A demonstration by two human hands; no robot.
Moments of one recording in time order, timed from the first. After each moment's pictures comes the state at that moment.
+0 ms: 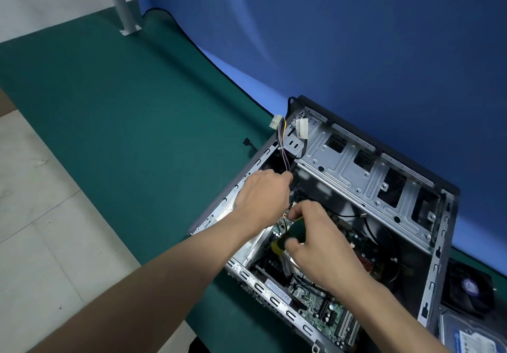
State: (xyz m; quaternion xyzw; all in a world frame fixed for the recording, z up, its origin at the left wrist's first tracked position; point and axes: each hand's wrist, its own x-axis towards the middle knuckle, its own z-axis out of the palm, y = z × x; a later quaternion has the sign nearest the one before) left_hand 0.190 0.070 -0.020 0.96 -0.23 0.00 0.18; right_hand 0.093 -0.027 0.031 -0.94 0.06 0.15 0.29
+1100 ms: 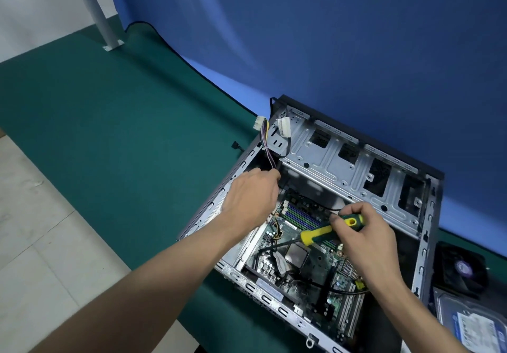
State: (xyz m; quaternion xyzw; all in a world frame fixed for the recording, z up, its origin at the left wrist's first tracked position) left_hand 0.187 0.072 -0.016 0.94 -0.26 0.00 0.21; right_hand 0.071 -0.090 0.007 -0.82 0.30 -0.05 0.48
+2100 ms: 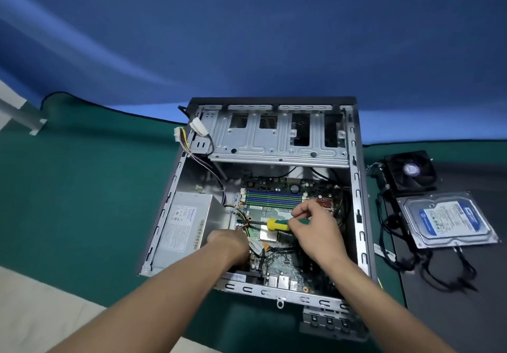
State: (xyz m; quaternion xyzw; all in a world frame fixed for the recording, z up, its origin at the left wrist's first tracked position) left_hand 0.131 0.031 -0.053 0.78 -0.32 -0.41 -0.33; right_hand 0.020 -0.088 -0.040 -0.74 0.40 -0.01 0.55
